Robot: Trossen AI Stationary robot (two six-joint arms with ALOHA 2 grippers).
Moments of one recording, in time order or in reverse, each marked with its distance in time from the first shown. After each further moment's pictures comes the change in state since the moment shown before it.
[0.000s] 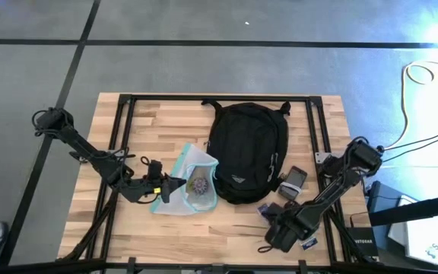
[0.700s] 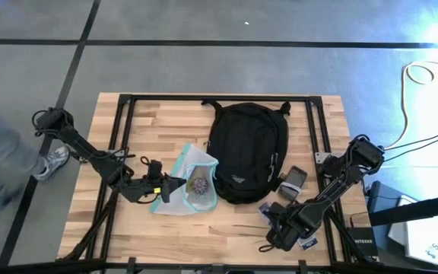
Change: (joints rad) left arm 0.001 0.000 0.000 0.000 -0.003 -0.003; right arm 0.005 -0.017 0.005 -0.034 -0.055 0.021
